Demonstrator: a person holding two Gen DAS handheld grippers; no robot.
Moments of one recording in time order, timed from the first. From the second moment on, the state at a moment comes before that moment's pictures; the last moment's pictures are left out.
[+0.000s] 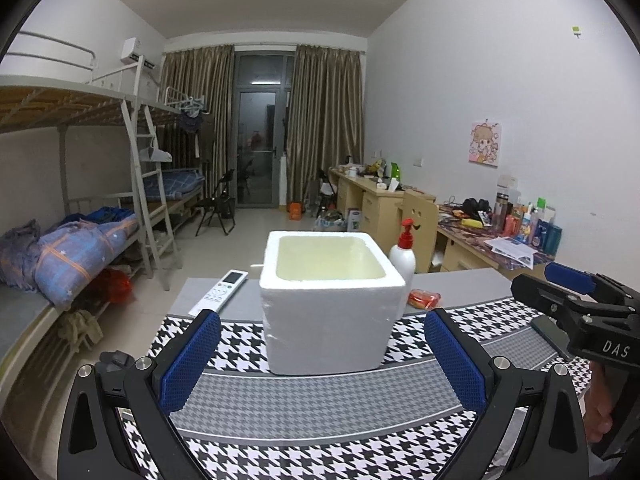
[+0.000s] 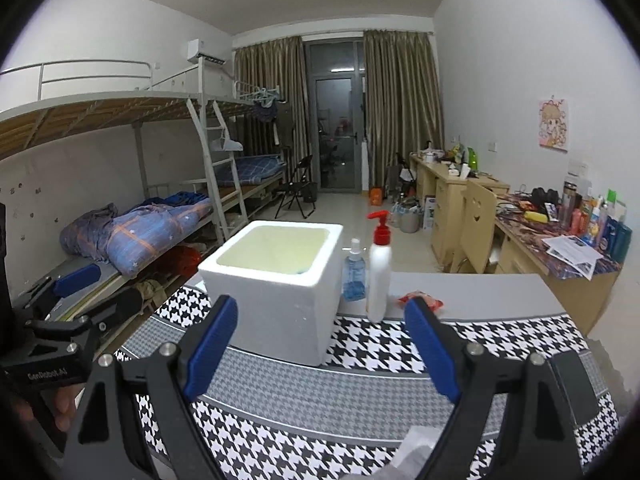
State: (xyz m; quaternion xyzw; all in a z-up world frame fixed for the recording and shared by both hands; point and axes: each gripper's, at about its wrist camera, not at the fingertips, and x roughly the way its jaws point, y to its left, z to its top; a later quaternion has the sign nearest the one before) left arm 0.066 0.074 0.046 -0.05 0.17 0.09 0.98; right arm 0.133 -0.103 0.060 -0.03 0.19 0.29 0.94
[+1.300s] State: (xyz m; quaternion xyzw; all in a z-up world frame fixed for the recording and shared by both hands) left arm 0.054 -0.006 0.017 -0.01 0.18 -0.03 0.98; right arm 0.096 -0.179 0.028 0.00 0.20 0.20 0.96
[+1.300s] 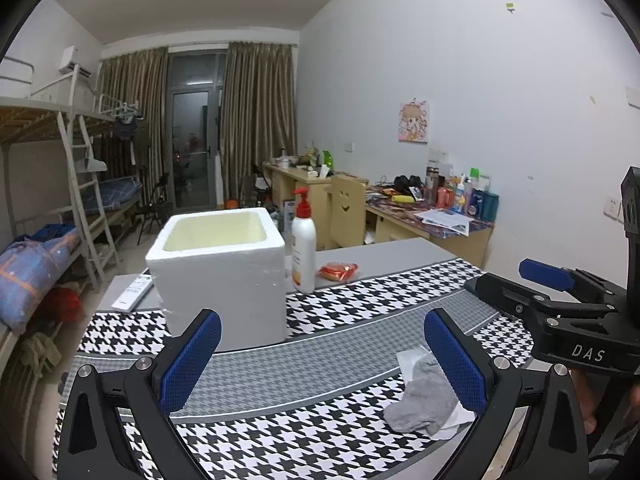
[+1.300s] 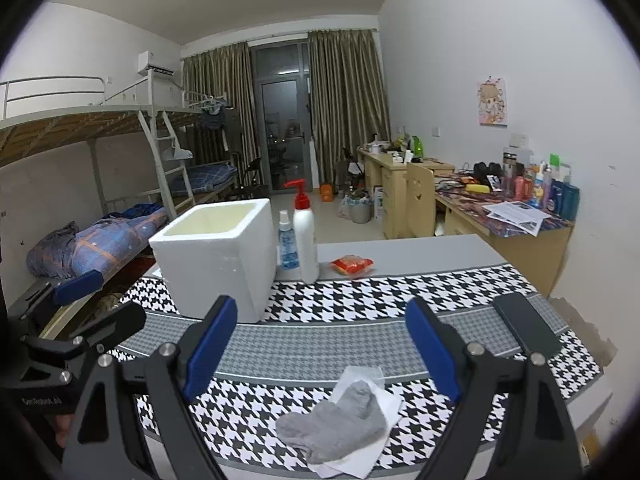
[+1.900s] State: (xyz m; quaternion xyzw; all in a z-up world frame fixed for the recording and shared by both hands) left arm 0.065 -0.036 -0.008 0.00 0.20 -0.08 0.98; right arm 0.093 -0.208 0.004 0.01 0.22 0.15 0.96
